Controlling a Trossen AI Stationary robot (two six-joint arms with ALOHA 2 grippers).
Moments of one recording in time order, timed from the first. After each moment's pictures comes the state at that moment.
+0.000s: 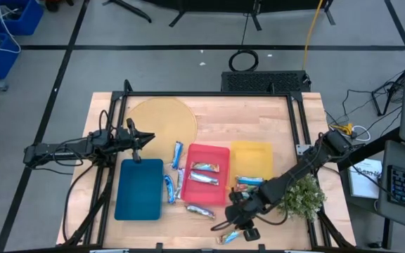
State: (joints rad) left arm 0.10 0.14 0.01 0.17 -0.16 0.05; right arm 0.59 1.78 1.19 -0.41 -0.15 0.43
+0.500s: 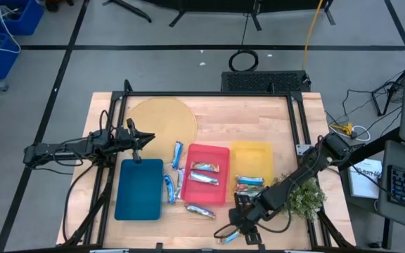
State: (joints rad) left arm 0.10 0.14 0.01 0.16 -0.16 0.05; right arm 0.66 1.81 1.19 -0.44 -0.12 0.60
